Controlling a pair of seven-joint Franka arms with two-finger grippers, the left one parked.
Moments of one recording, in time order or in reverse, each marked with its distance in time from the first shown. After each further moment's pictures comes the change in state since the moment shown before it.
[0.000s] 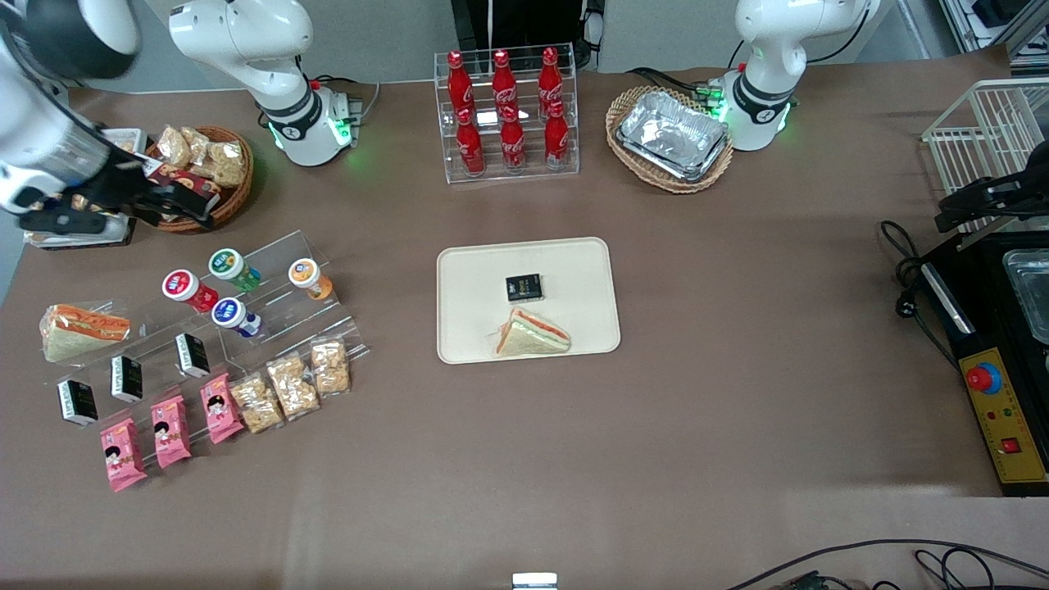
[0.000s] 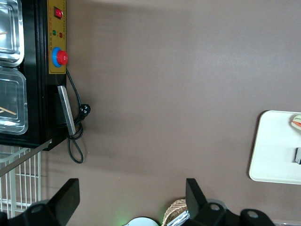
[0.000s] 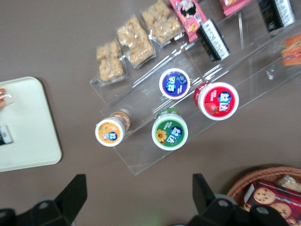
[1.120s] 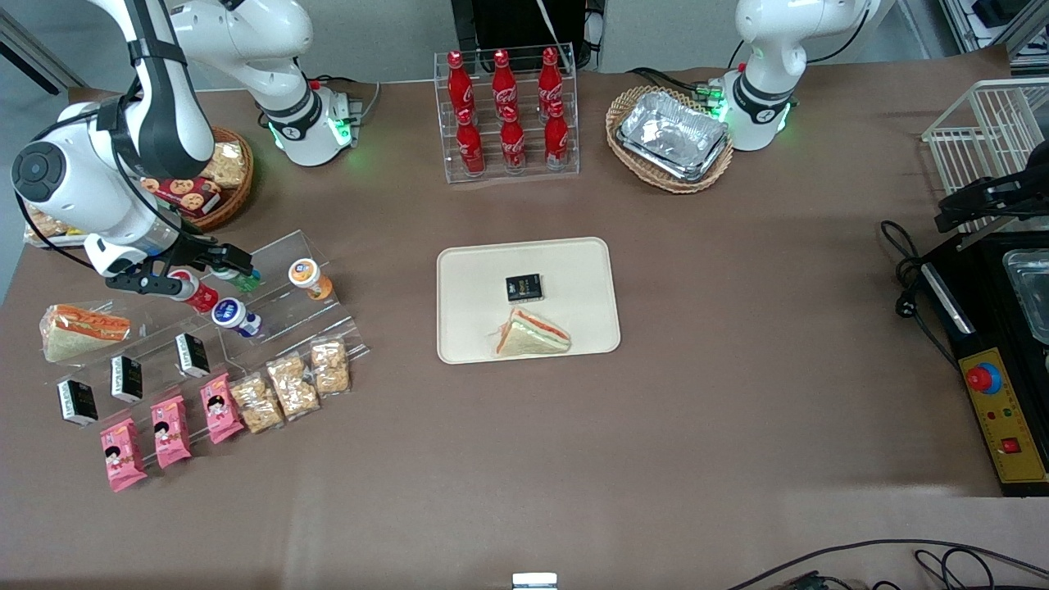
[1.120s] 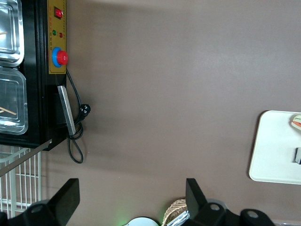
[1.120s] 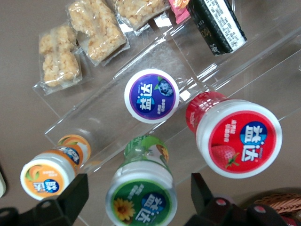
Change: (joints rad) arm -0.015 0.187 -0.011 -0.175 -0.045 0.312 -0.009
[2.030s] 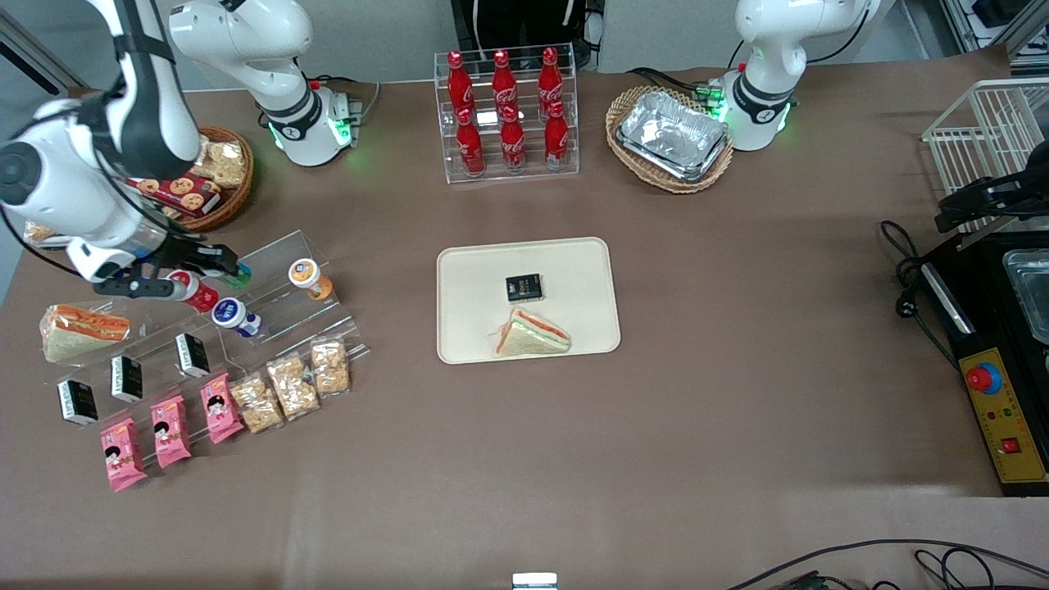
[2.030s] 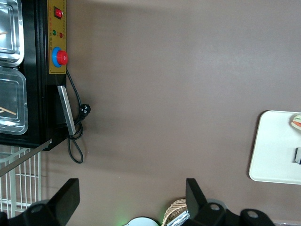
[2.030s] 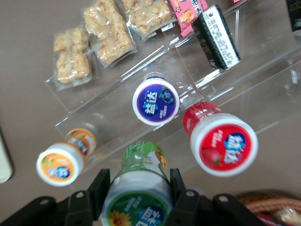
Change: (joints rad) arm -0.002 0.015 0.000 0.122 -0.004 -0.136 -0.072
